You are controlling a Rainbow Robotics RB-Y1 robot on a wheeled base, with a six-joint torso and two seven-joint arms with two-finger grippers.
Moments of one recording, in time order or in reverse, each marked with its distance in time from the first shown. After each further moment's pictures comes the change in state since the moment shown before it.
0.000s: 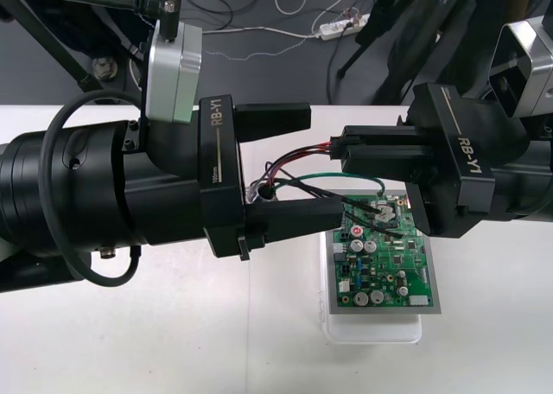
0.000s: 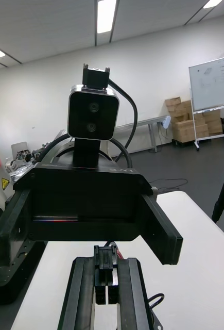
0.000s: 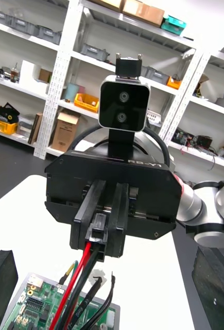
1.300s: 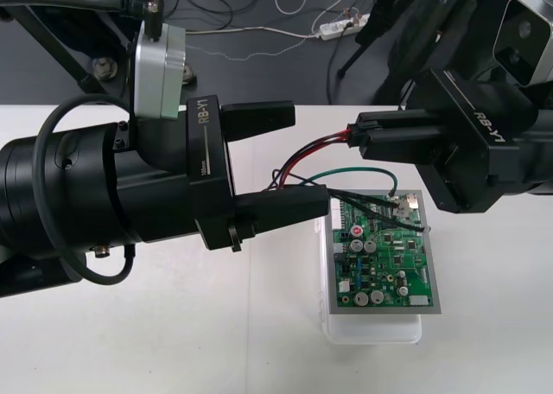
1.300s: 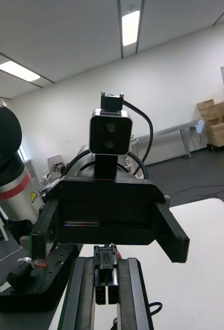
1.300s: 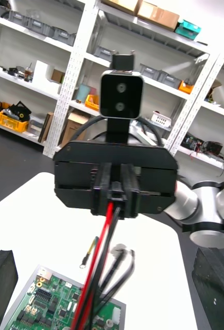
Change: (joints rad) right arm -0.104 0.000 0.007 0.174 -0.144 -0.135 0.000; left arm 0.044 -0.048 0.043 0.000 -0.033 -0.030 0.014
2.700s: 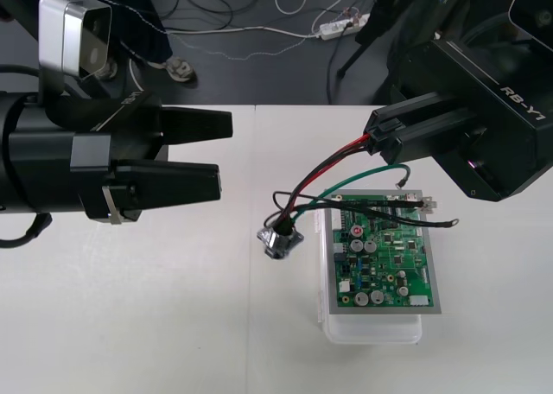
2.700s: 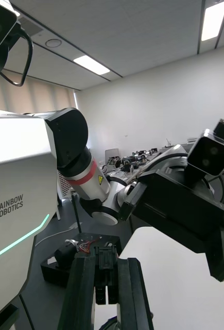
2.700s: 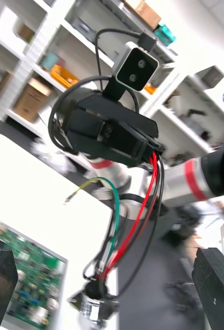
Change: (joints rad) right arm -0.227 0.051 0.004 0.171 -0.108 -0.276 -0.001; left arm -0.049 0.281 0.128 0.167 0.481 -0.075 0.047
